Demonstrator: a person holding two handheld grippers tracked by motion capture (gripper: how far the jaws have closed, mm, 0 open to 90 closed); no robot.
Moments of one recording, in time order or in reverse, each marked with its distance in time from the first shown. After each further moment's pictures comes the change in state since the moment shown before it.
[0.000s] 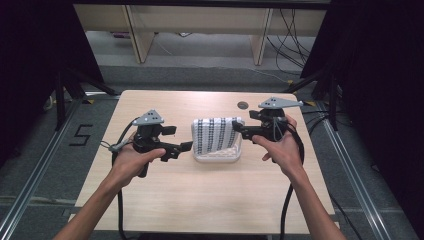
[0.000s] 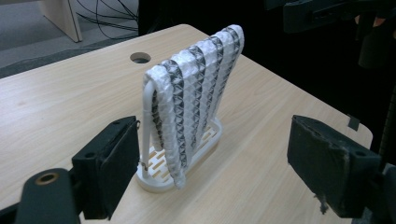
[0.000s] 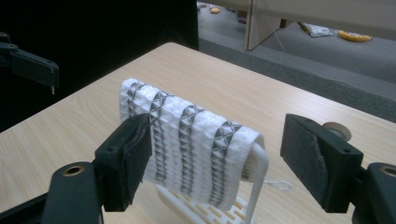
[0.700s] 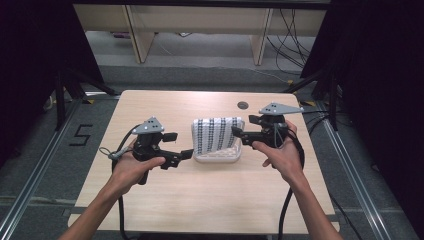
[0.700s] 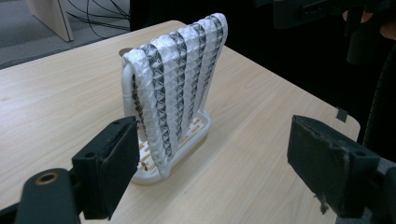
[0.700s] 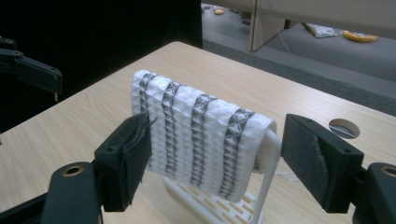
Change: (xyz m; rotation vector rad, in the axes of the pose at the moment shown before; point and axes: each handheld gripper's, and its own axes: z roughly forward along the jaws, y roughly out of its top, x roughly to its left) left arm -0.009 -0.013 -0.004 0.011 -0.018 0.013; right arm 0.008 -0.010 -0.005 -0.007 0.007 0.013
